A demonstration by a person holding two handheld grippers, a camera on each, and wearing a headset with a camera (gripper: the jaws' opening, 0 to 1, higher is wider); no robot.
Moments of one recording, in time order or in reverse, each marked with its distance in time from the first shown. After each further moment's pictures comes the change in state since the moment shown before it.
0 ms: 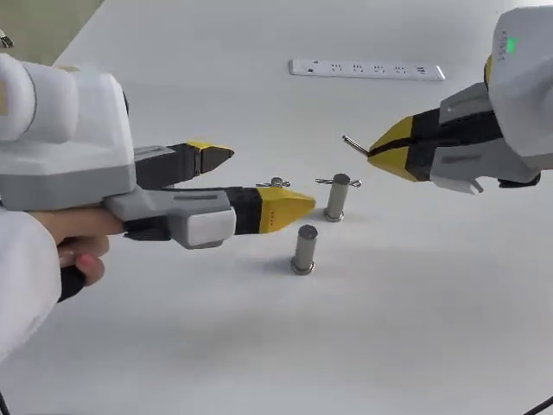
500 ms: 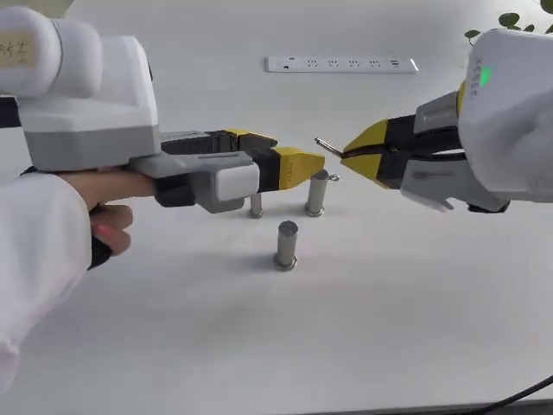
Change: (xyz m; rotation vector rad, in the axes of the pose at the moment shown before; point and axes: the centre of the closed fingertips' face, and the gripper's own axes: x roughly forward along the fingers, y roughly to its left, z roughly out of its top) left arm 0.031 -0.026 0.010 -0.085 0.015 -0.108; right arm -0.002 0.011 0.007 -0.057 0.003 -0.097
